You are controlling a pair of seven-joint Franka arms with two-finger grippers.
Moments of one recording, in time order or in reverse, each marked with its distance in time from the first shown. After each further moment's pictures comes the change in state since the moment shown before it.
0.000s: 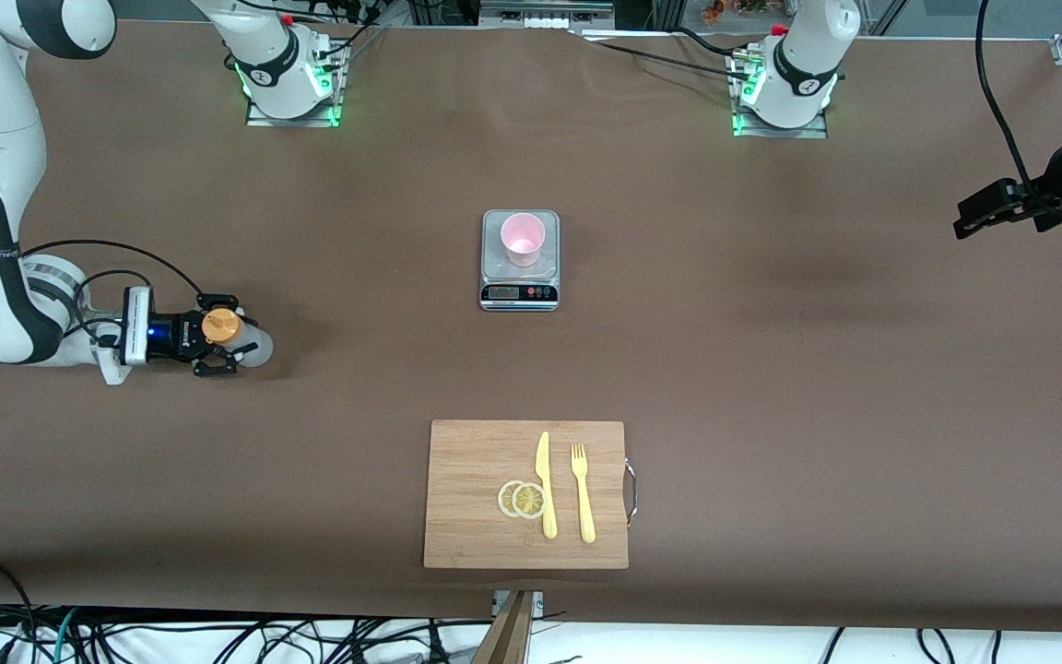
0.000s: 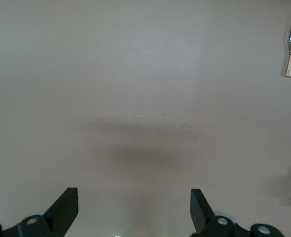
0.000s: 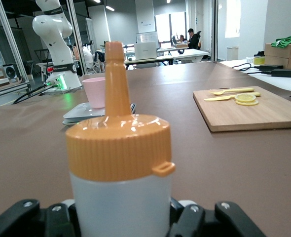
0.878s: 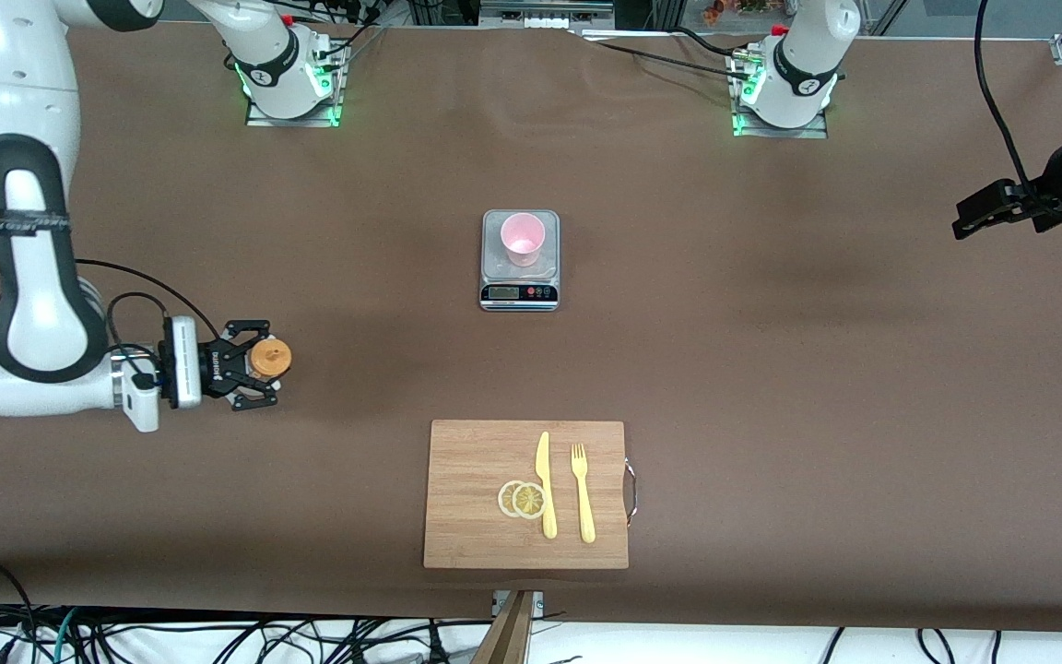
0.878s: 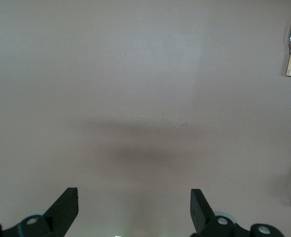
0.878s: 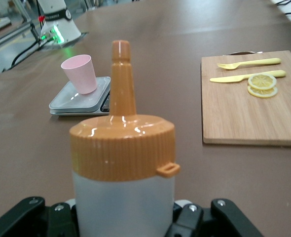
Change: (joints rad) left arm 0.000 0.002 -0.001 0.000 0.000 0.000 0.000; right arm 0.289 -0.118 -0.001 0.215 -0.221 0.153 0.445
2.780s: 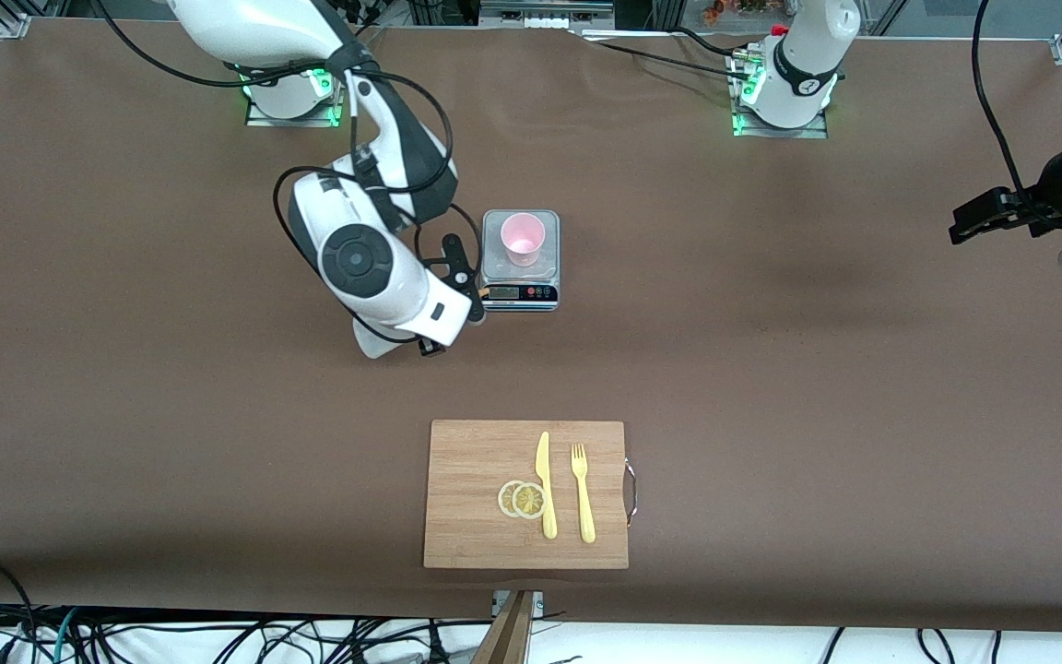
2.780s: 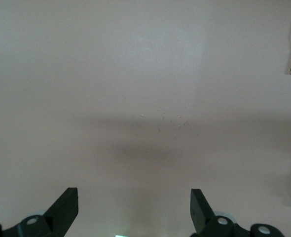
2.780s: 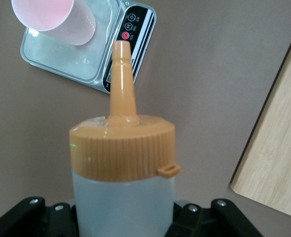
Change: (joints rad) left arm 0.002 0.018 0.001 0.000 0.000 0.000 0.000; right arm 0.593 -0.101 0.000 0.041 -0.774 0.200 0.613
